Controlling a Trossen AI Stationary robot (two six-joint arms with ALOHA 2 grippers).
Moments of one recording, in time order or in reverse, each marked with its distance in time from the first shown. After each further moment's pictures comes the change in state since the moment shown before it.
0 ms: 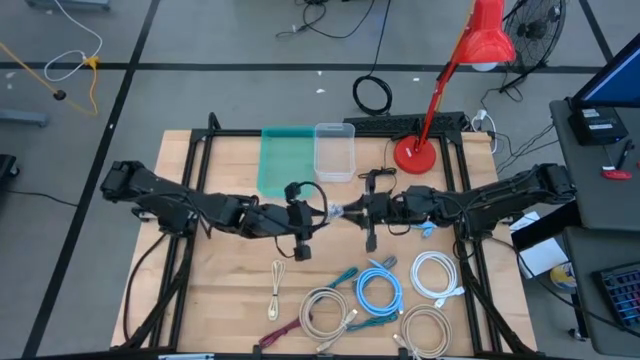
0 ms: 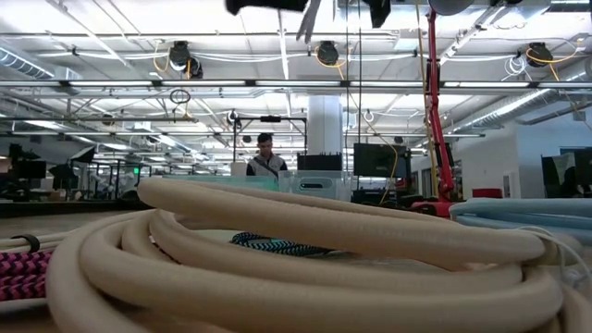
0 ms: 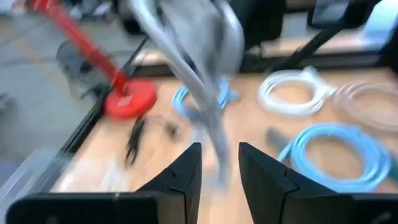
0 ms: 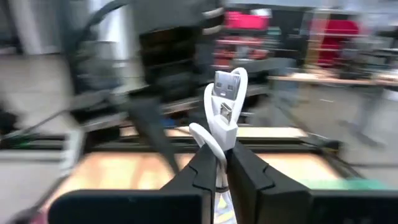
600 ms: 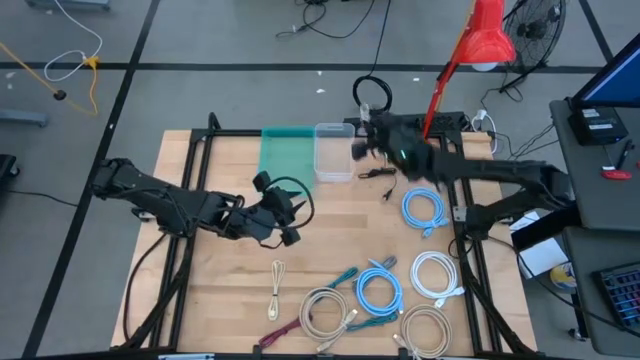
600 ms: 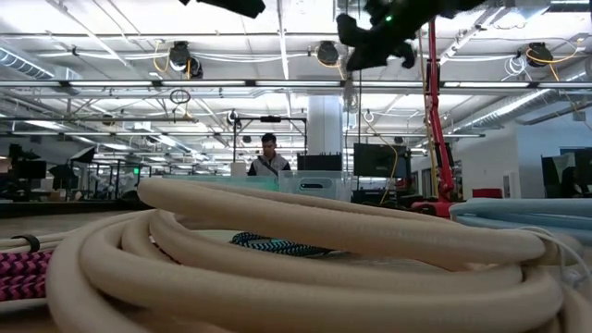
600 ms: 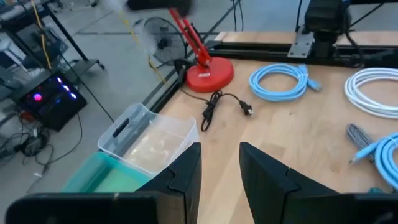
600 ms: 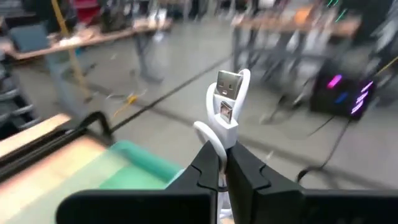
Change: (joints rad) left arm -0.042 -0.098 0.001 -0.229 -0.325 -0.177; right arm -0.447 0.068 0.270 -0.494 0.420 0.271
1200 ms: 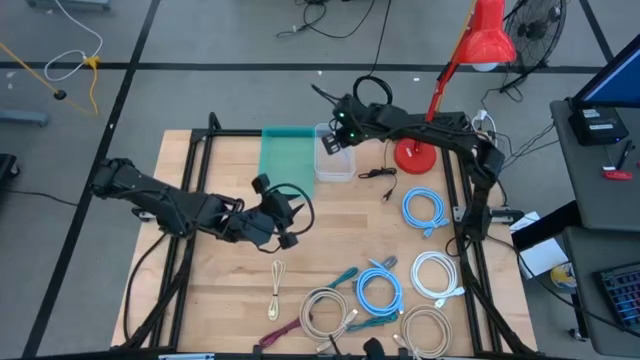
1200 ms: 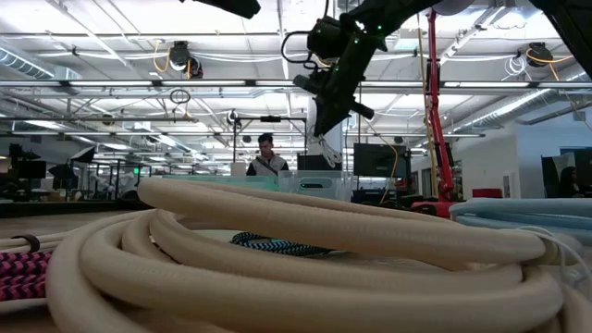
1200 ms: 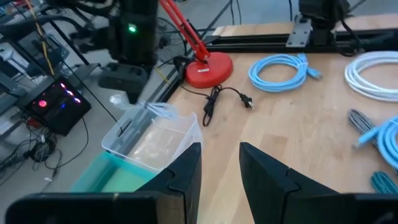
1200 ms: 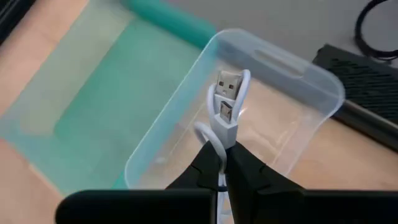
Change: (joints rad) left arm -0.025 0.000 0.000 -0.043 -0.010 0.017; right arm -0.202 0.525 0.599 -0.735 -0.535 0.251
